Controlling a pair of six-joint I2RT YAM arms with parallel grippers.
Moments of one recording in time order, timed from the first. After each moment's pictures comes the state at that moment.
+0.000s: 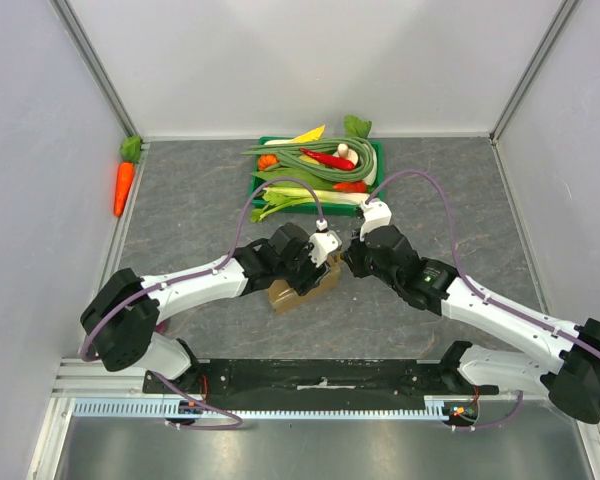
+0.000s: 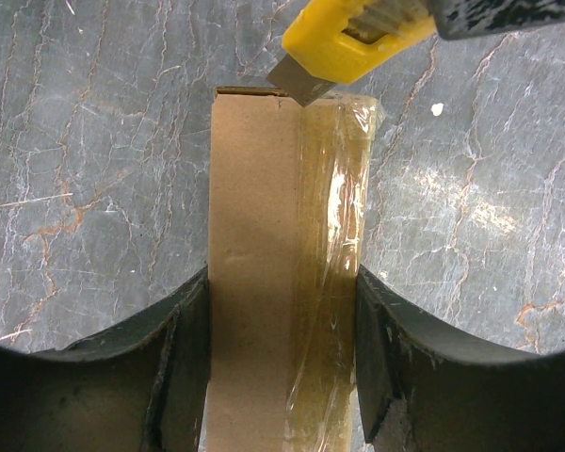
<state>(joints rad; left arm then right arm) -0.88 1.47 0.87 -0.20 0.08 0.13 0.85 1.09 0.78 -0.23 0.28 0.43</state>
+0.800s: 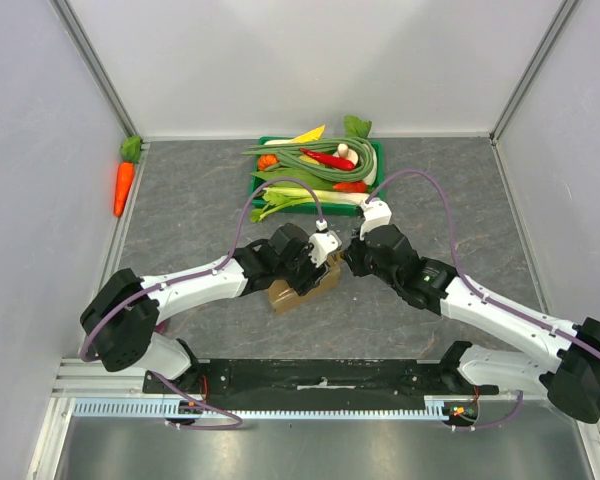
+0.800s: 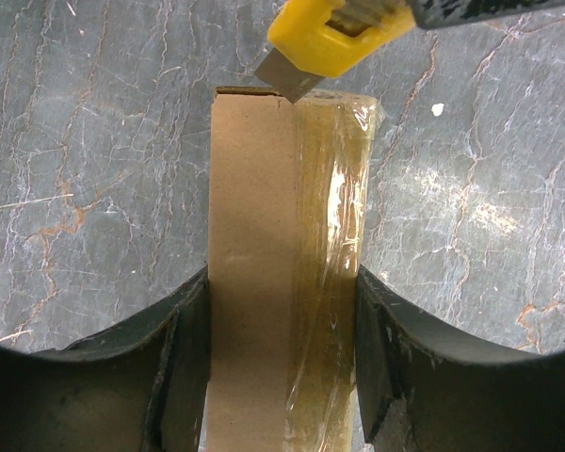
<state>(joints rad) -0.88 1.47 0.87 -0.20 0.08 0.13 0.84 1.10 0.77 -0.22 0.27 0.42</state>
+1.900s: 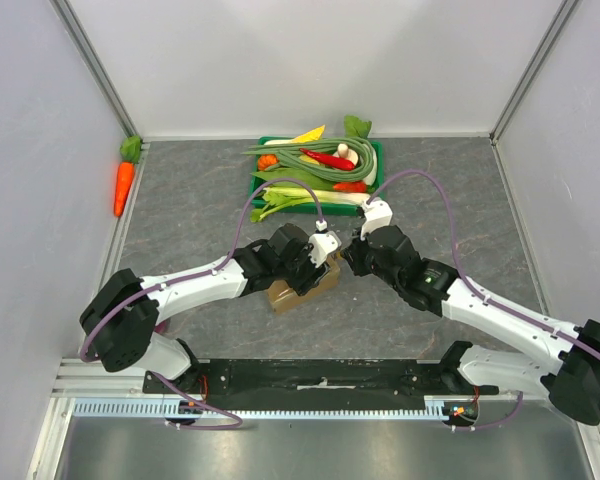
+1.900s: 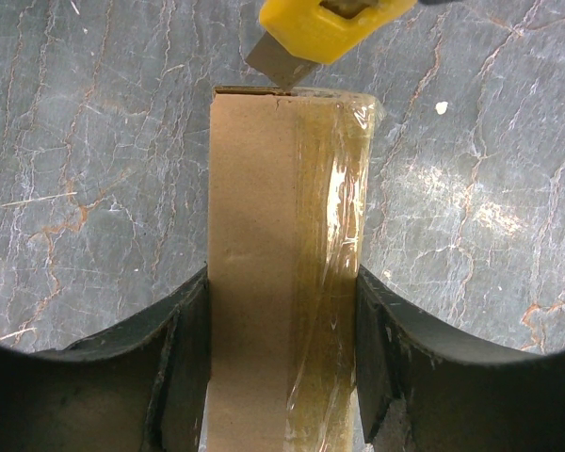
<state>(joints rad) -0.88 1.46 0.86 -0.20 0.07 0.14 0.83 1.08 0.76 -0.18 0.27 0.40</state>
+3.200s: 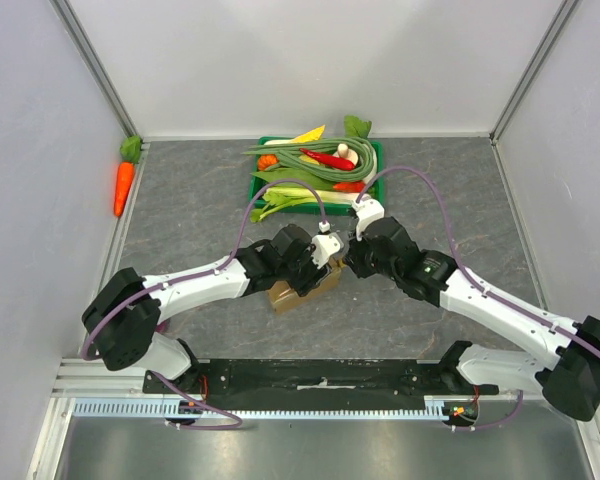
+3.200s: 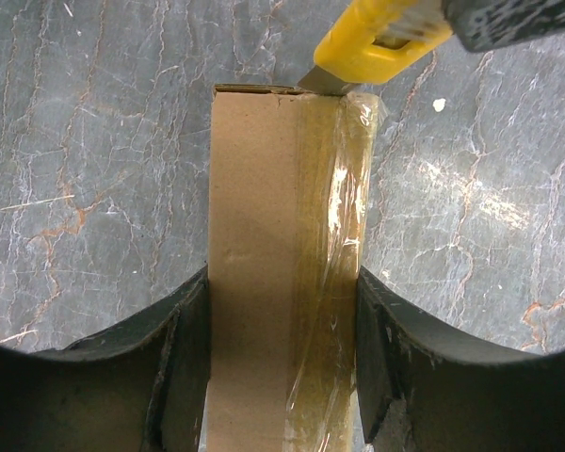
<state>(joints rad) -0.89 1.48 0.88 -0.21 0.06 0.15 0.81 1.12 0.85 -0.36 0.15 0.32</state>
